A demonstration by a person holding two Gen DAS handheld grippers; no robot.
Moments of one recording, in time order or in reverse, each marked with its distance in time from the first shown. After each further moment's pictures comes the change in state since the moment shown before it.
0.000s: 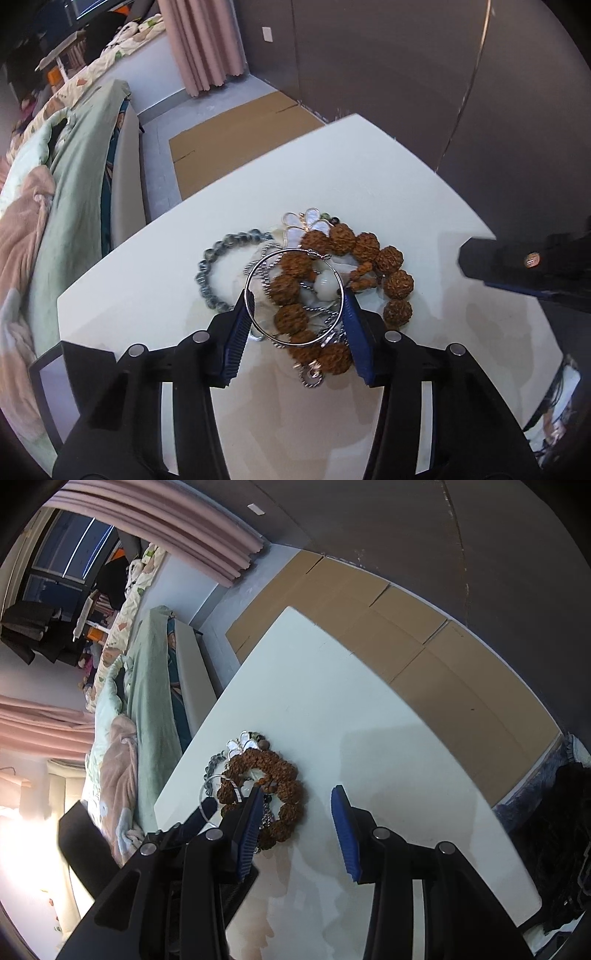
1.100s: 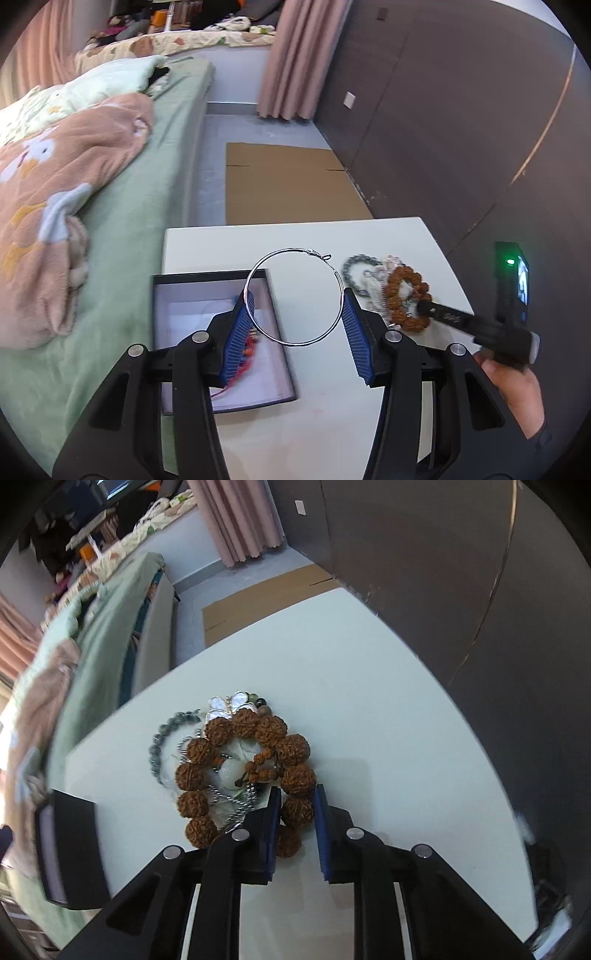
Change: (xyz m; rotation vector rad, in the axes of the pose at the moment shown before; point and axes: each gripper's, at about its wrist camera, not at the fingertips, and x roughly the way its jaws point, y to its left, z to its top) left arm -0.111 0.172 -0.082 -0.422 -0.205 -0.089; right arm 0.055 0.062 -0.028 -0.305 -0.077 -0.297
